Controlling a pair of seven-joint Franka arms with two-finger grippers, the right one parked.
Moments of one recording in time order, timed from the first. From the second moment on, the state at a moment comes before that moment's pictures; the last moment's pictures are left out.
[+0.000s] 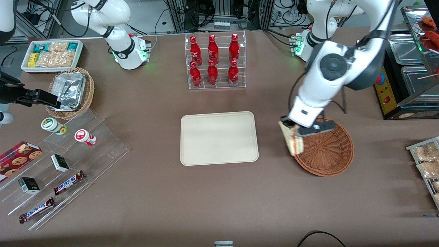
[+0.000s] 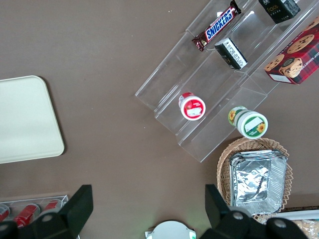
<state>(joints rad) -0.12 0.14 -0.38 -1.93 0.06 2.11 -0.68</state>
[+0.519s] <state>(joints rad) -0.37 0.37 -0.38 -1.77 0.17 2.12 -0.82</state>
